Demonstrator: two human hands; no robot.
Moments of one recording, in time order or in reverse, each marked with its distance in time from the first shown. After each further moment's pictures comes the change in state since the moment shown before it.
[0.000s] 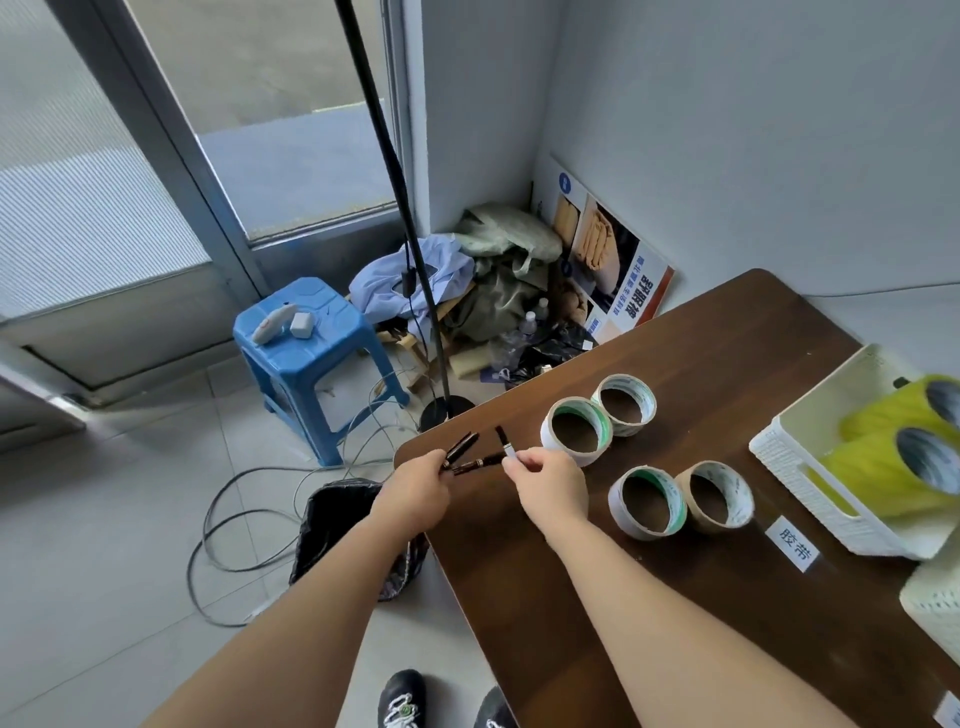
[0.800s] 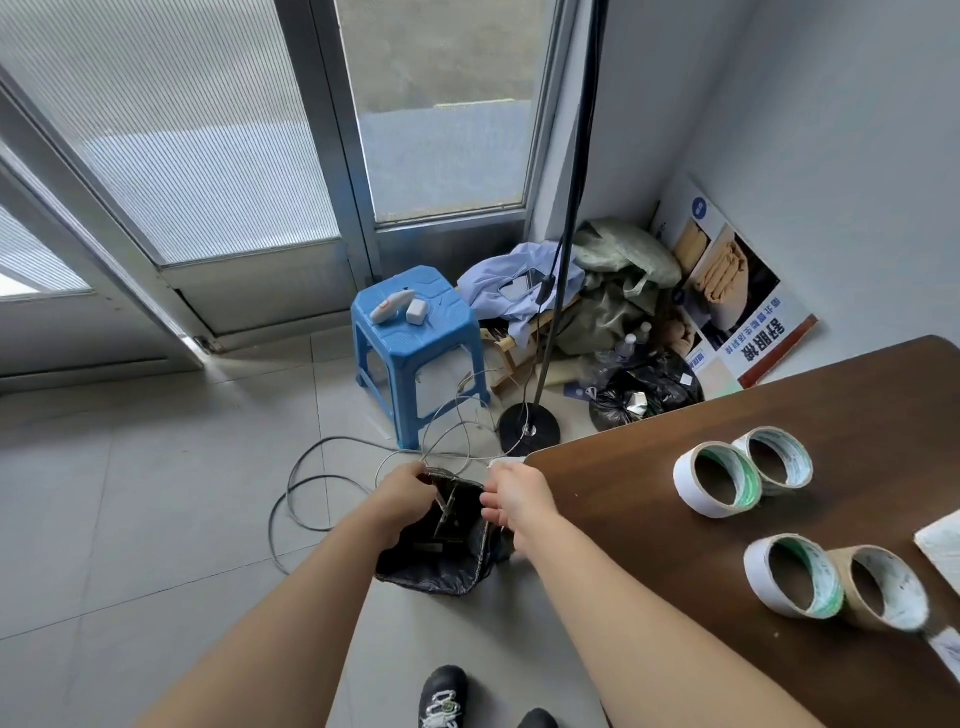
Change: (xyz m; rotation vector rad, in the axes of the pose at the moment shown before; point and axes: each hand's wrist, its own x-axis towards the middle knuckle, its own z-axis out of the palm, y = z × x) left_hand -0.030 -0.135 -0.070 -0.646 0.044 -0.470; right_hand -0.025 -0.097 0.149 0.457 -0.368 0.340
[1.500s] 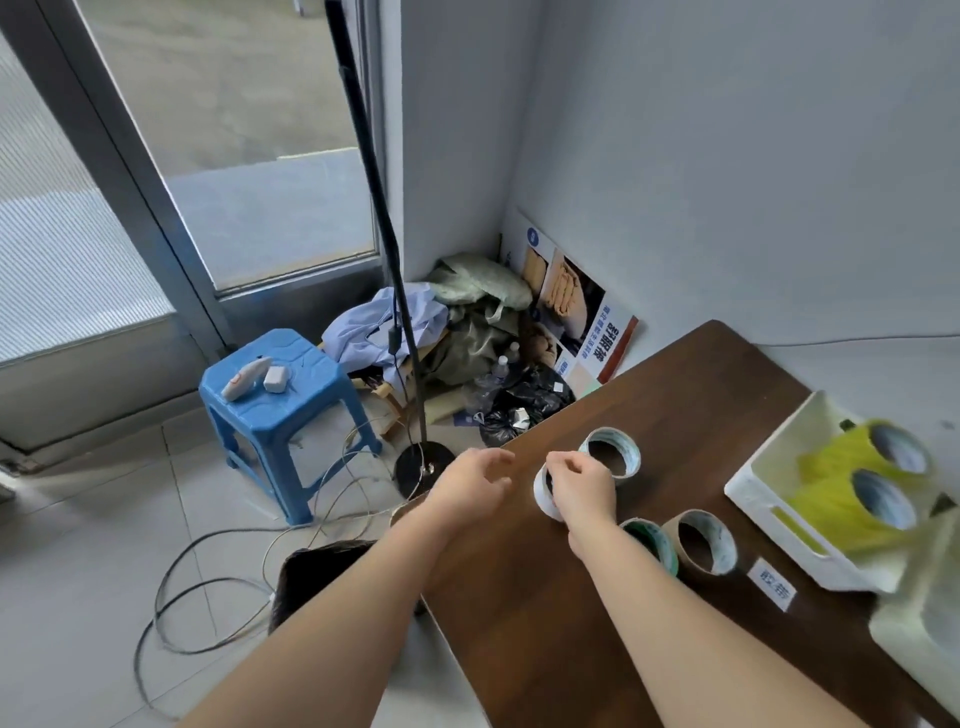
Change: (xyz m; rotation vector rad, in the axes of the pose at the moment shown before) left_hand -0.019 0.146 0.151 0.464 -0.273 0.636; right_hand -0.018 -0.041 -0.195 0.025 0.559 -0.265
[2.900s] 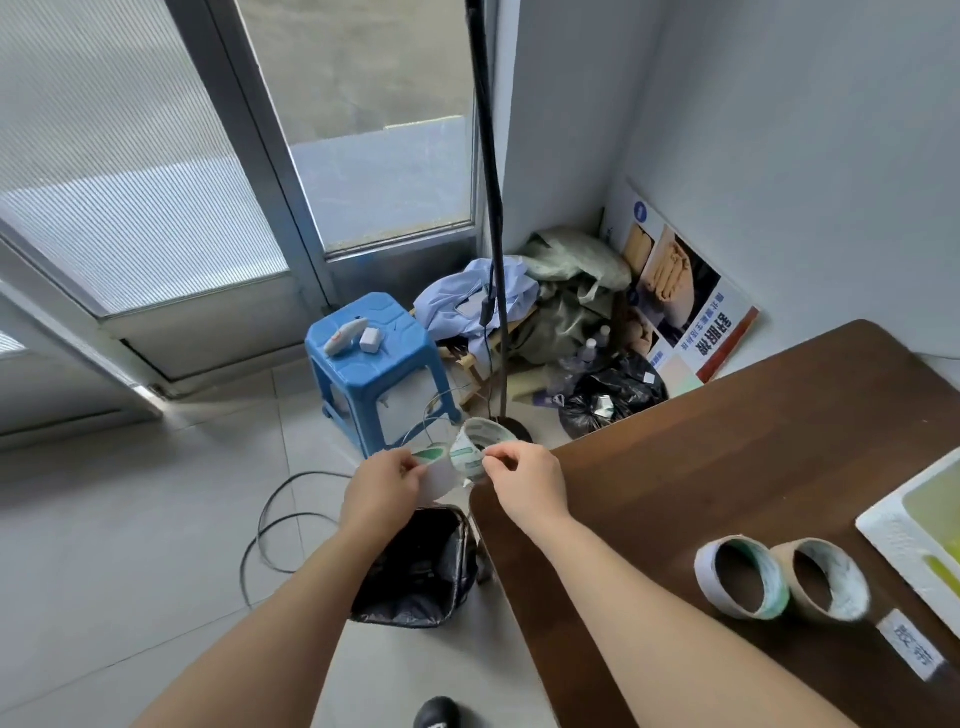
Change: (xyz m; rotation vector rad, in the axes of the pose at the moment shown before) left_hand -0.069 -0.124 -0.067 0.098 0.479 -0.401; right_hand -0.047 -0.004 0.109 -0.406 -0.431 -0.447
